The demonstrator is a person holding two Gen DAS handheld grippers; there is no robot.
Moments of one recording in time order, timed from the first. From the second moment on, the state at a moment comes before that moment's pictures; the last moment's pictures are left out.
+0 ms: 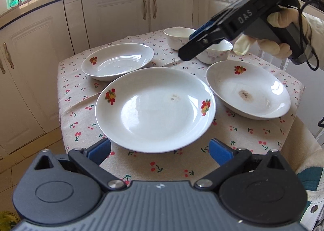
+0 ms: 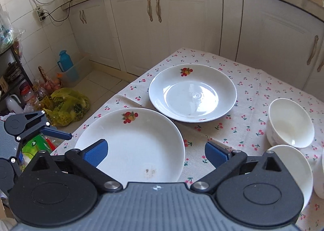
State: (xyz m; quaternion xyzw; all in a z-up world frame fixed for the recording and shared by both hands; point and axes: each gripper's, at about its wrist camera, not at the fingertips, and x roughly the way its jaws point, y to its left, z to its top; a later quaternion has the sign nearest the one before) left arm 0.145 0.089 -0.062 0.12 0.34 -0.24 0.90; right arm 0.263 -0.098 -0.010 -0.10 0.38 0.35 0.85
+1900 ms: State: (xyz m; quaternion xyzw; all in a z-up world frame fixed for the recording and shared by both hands) left arm 0.215 -0.089 -0.037 0.17 0.37 -0.33 0.85; right arm 0.089 -0.244 -0.105 -0.10 0.31 0.26 0.91
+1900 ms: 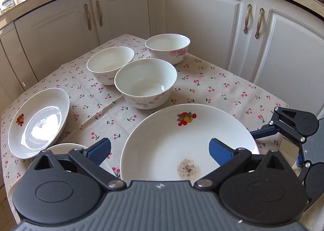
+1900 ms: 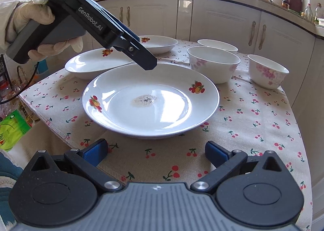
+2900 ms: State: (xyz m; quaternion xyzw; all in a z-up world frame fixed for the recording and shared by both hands) left arm 0.291 -0.105 -0.075 0.18 0.53 -0.41 0.72; right arm 0.096 -0.240 -0.107 -0.10 0.29 0.27 0.91
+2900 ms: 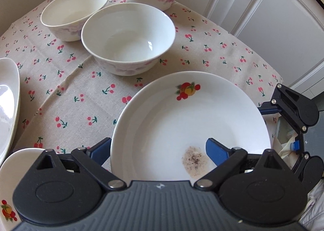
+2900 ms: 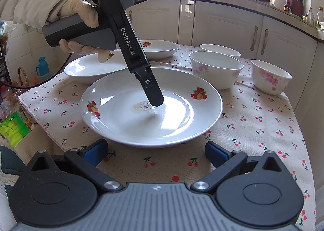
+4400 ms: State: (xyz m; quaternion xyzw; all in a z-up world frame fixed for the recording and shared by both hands) left arm 0.301 -0.112 -0.078 0.19 0.56 -0.43 0.68; right arm 0.112 -0.223 -0.100 -0.12 0.33 0.27 0.90
